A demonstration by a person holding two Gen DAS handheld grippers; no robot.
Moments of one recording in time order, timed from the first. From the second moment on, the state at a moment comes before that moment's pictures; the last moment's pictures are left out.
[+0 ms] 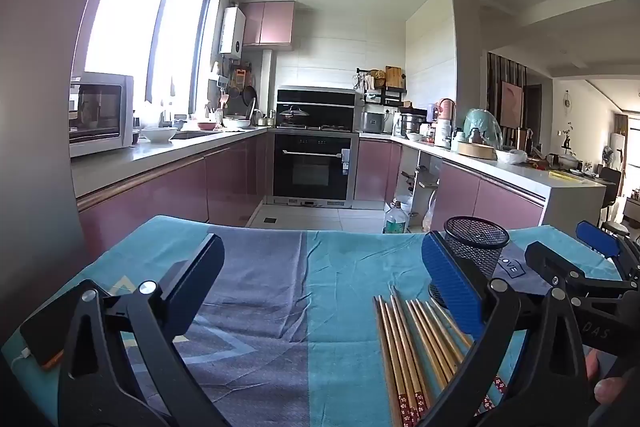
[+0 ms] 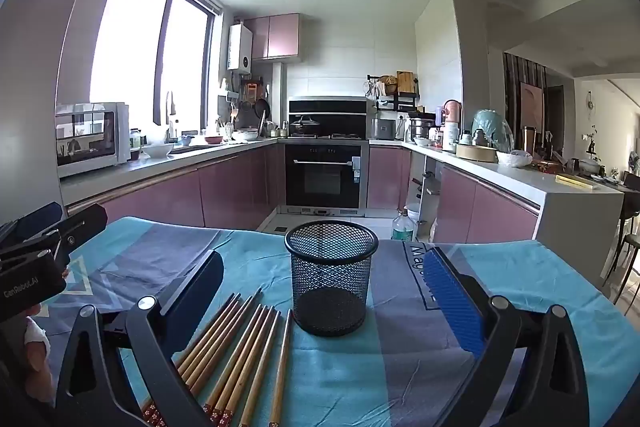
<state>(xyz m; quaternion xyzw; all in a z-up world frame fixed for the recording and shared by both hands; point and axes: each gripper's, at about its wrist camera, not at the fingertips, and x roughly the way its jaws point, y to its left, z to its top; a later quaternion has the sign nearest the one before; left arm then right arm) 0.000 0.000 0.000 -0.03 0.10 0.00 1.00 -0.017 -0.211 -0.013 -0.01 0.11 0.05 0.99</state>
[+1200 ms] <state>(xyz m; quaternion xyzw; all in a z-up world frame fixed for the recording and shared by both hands) 0.007 -0.005 -0.002 -0.03 0.09 0.00 1.00 -0.025 -0.211 -0.005 -0.01 0.10 0.05 0.99</state>
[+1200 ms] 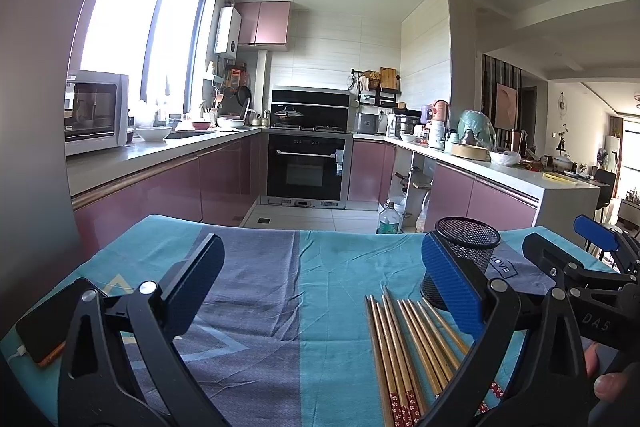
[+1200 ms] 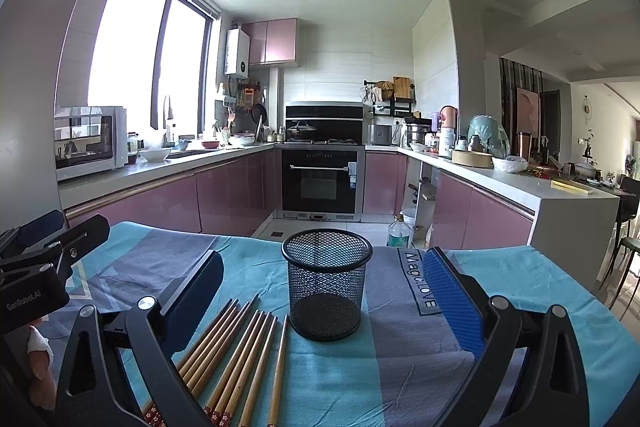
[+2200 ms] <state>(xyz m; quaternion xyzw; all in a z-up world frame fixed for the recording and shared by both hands) 0.004 -0.004 -0.004 -0.03 0.09 -0.01 1.00 -0.028 -0.210 -0.002 -0.01 0.10 0.04 0.99</state>
